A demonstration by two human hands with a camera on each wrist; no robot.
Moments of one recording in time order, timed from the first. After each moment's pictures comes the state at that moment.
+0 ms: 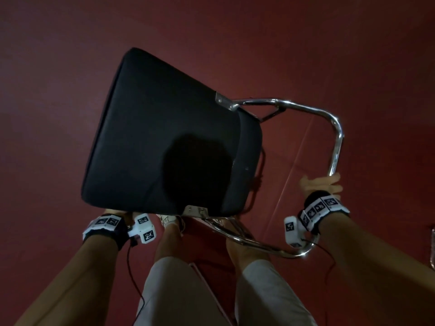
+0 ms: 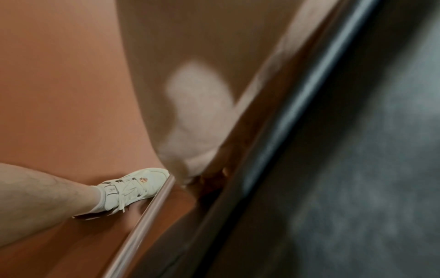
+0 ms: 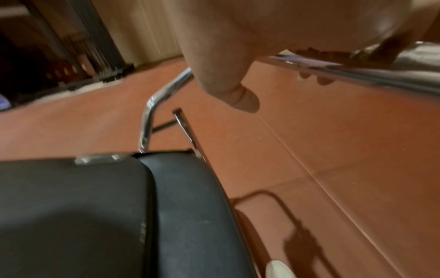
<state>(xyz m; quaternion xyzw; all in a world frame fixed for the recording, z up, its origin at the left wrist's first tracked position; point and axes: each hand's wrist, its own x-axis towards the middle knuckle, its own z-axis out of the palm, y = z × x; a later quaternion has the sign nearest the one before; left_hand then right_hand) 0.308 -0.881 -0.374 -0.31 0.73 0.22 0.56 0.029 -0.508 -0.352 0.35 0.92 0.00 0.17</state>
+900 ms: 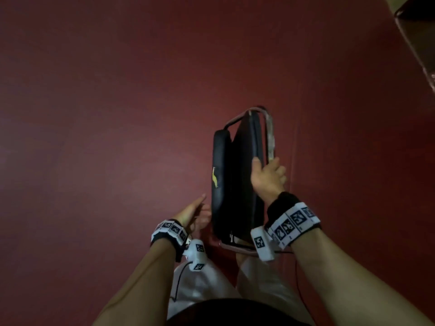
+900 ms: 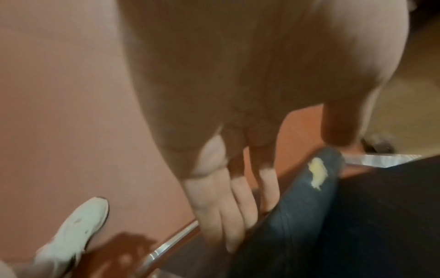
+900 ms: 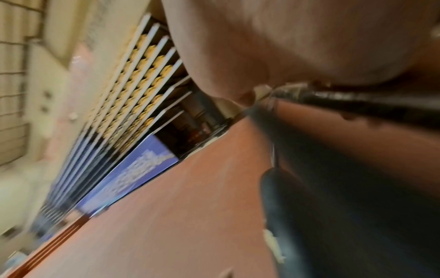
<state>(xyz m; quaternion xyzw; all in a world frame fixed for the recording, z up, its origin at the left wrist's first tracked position) 0.215 -0.789 -0.266 -0.43 0.38 0.74 0.36 0.076 -0.615 -0.139 0.18 0.92 -0.21 0.26</state>
